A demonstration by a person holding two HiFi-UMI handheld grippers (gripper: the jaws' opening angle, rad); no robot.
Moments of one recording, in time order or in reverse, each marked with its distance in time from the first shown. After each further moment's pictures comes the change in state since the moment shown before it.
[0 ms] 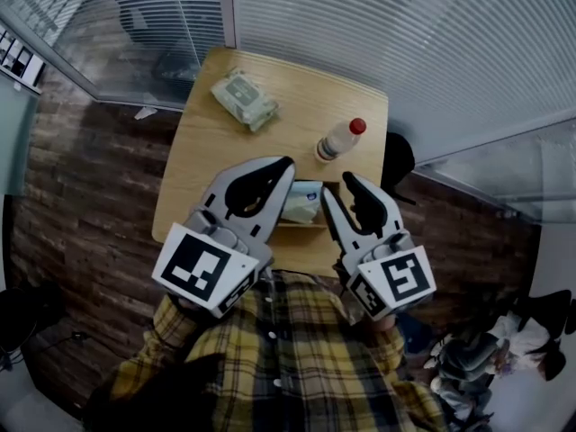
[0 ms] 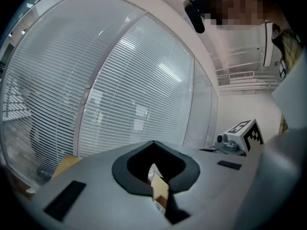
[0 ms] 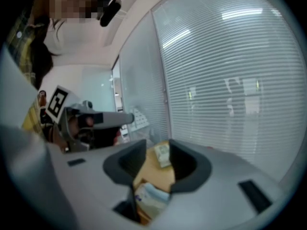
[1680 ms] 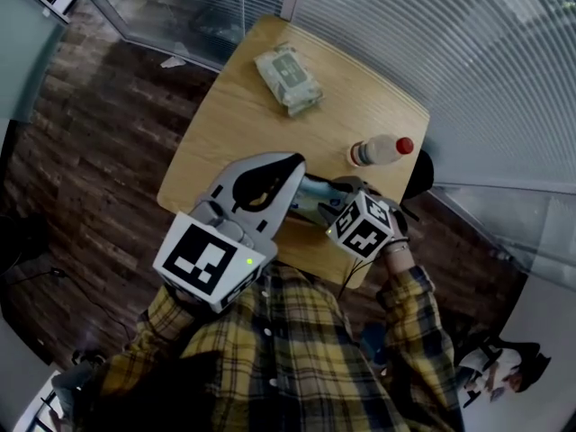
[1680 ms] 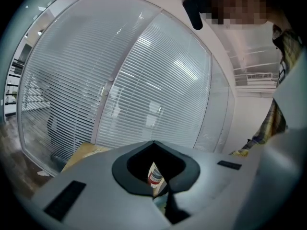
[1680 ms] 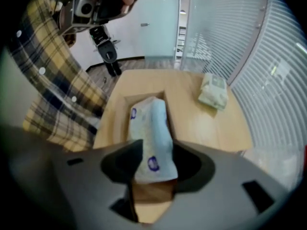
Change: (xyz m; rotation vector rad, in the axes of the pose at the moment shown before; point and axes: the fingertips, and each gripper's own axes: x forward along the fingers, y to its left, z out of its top) left arm -0.024 0.048 -0.028 -0.115 0.044 0.163; right arm 0.065 -0.010 -0.218 -0.704 0.950 0.513
